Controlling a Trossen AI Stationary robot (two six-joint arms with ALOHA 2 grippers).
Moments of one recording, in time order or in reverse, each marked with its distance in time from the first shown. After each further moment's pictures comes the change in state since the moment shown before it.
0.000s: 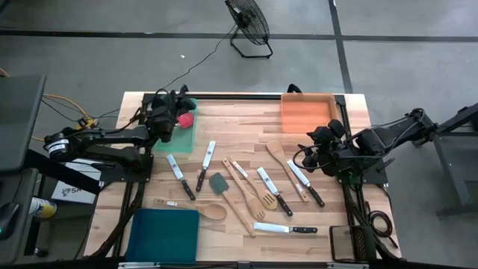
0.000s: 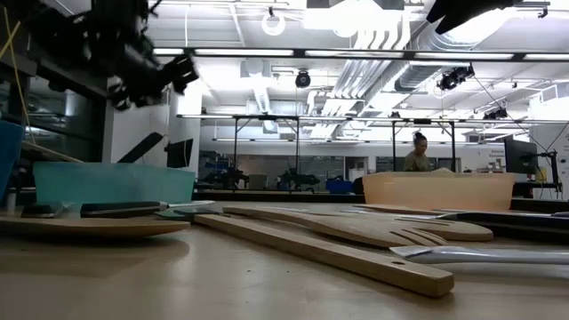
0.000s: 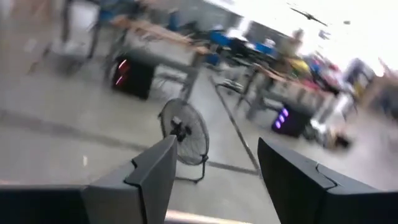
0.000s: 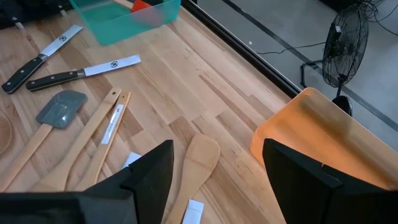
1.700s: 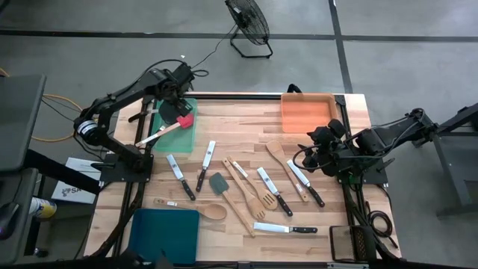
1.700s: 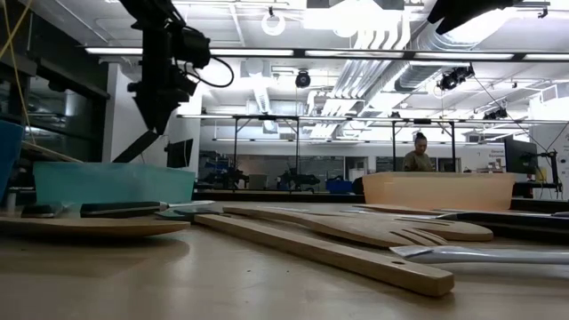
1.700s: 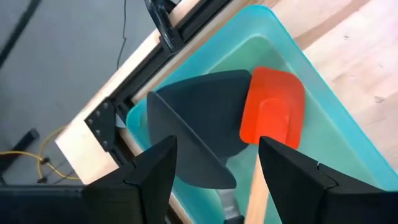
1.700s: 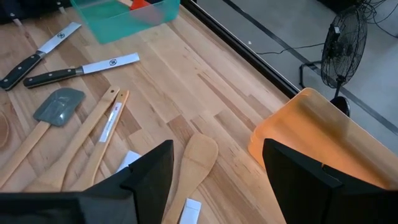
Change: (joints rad) left arm 0.360 0.402 0.863 -1.815 0.607 0.333; right arm 0.000 0.000 0.000 -0.008 0.000 -0.007
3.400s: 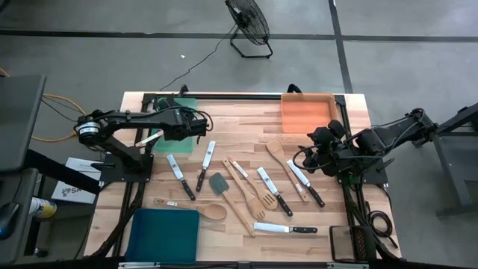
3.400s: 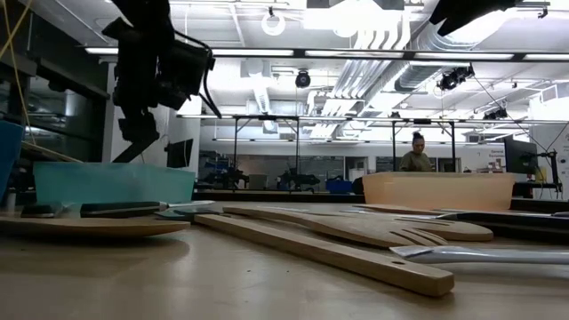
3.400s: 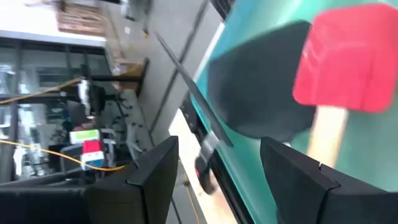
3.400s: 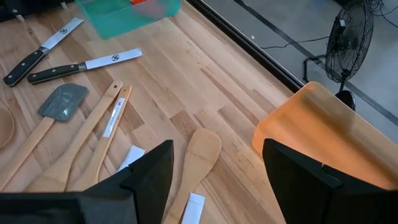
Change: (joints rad) left arm -0.478 0.000 -0.328 -0.077 -0.643 -0.421; right arm 0.000 0.000 0.000 -0.007 -0.024 0.015
